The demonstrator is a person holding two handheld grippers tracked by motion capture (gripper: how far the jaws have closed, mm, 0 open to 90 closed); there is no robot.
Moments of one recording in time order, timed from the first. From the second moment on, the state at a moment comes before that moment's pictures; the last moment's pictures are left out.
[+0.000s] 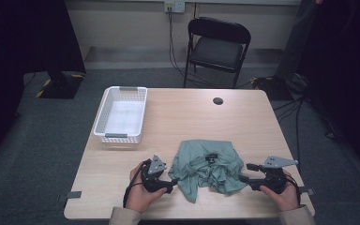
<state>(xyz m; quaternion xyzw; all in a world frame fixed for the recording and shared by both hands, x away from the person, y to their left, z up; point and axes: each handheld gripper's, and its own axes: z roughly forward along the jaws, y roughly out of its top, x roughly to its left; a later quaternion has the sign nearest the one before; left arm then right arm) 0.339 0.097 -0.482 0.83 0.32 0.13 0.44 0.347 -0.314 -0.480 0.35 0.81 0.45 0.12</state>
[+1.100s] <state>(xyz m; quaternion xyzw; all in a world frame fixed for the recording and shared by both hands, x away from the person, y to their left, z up) 0.349 0.070 -0.467 0.83 0.31 0.13 0.45 0.349 -0.312 -0.480 0.35 0.80 0.47 0.11</state>
